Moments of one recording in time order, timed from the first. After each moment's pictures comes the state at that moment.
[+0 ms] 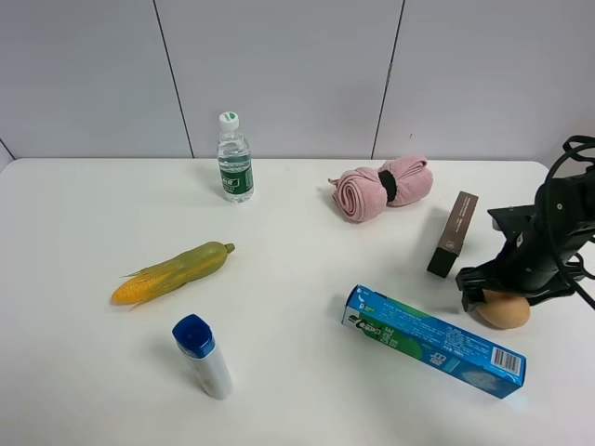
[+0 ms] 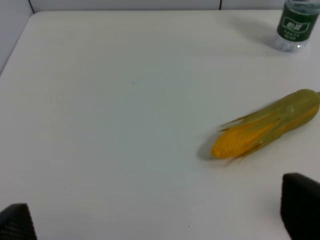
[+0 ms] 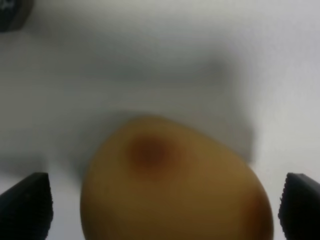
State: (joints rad) left arm 0.07 -0.01 -0.51 0.03 1.05 -0.05; right arm 0.01 1.77 -0.76 -0.15 0.53 0.08
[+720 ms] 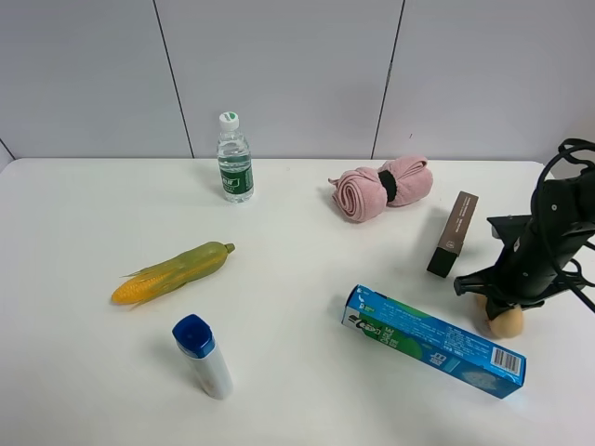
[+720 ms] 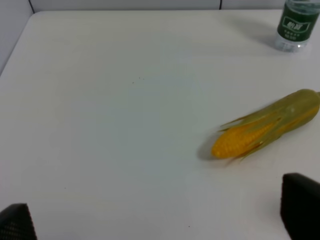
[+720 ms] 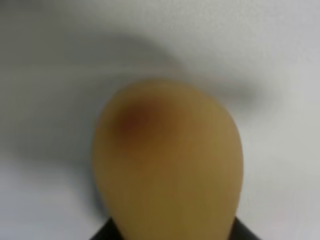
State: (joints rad) left arm 0.07 -0.01 -0.51 0.03 1.05 -0.05; right arm 0.01 1.79 -0.77 -0.12 0.58 0.09
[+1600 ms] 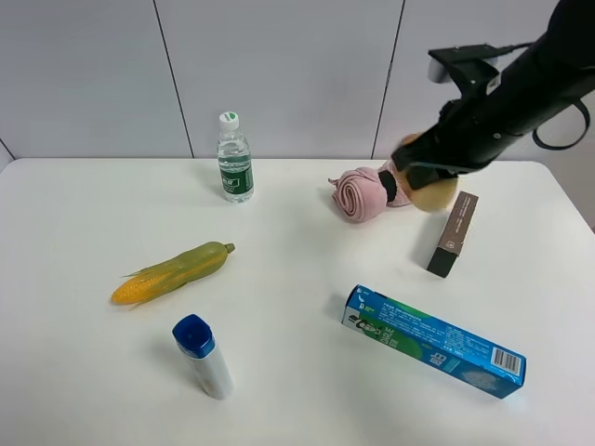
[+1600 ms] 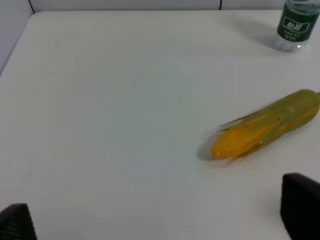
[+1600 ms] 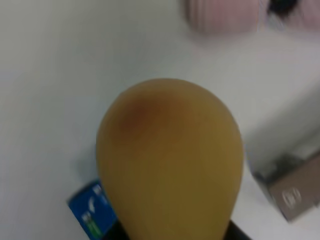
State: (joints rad) left arm 0.07 -0.01 -0.51 0.03 1.05 -0.05; right arm 0.32 1.51 -1.21 0.21 0.87 -0.24
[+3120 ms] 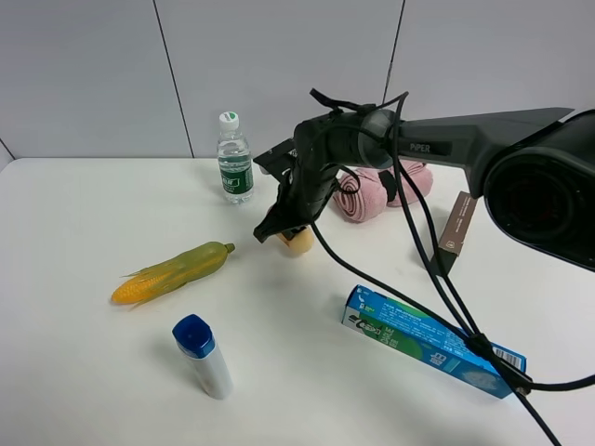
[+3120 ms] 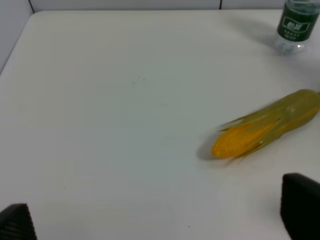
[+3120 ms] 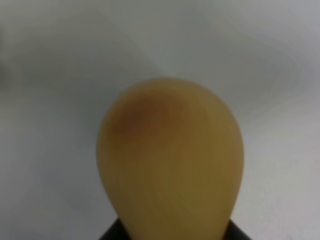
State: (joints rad) left arm 0.07 -0.01 -0.51 0.03 1.05 -0.05; right arm 0.62 2.28 -1.70 0.05 0.73 -0.22
